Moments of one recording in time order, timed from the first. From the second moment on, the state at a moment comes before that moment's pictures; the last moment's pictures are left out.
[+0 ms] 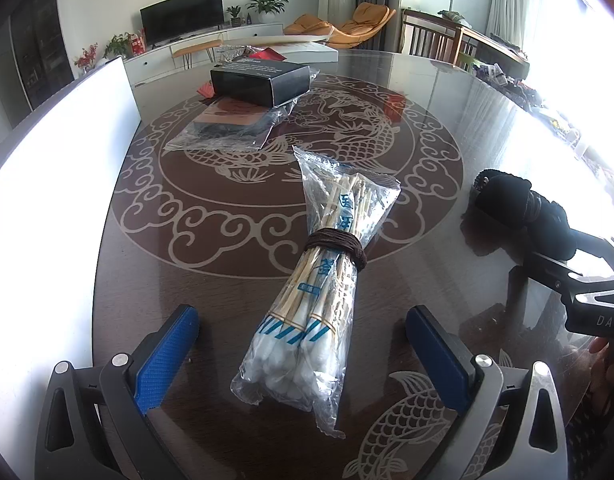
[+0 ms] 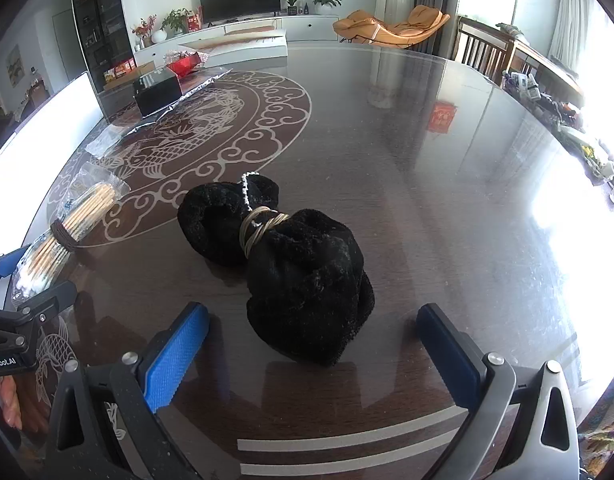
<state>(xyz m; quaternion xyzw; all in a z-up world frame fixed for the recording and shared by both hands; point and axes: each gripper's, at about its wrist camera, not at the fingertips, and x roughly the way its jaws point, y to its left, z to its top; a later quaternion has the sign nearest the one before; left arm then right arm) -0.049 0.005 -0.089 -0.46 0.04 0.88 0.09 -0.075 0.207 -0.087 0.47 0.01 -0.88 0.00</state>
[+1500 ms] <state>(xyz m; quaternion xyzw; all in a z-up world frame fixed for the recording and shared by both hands) 0.040 -0.258 0.050 -0.44 -0.03 0.89 -0.11 -0.060 -0.077 0.088 0.46 -0.04 -0.79 0.40</state>
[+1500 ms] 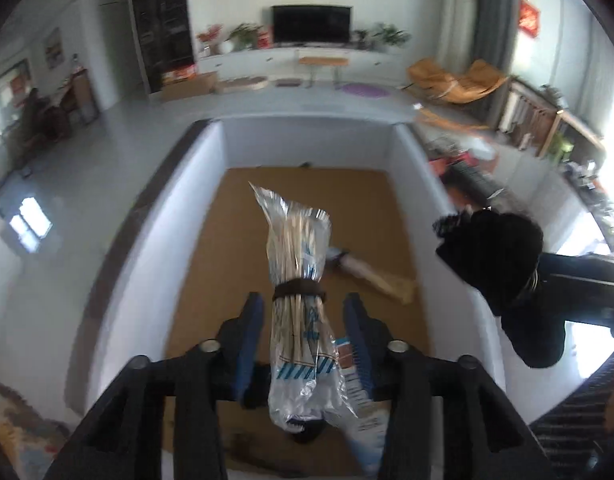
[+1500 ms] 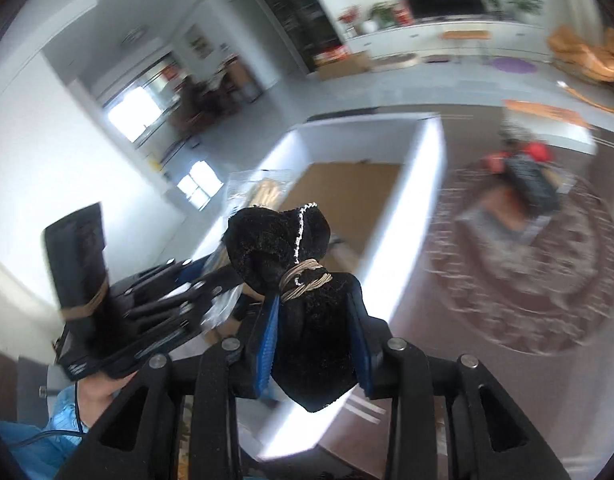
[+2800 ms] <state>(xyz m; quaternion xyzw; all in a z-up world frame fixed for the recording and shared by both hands) -0.051 0.014 -0.095 -0.47 0.04 0.88 0.07 -0.070 0.213 -0.084 0.47 -0.01 -0.88 -0.03</state>
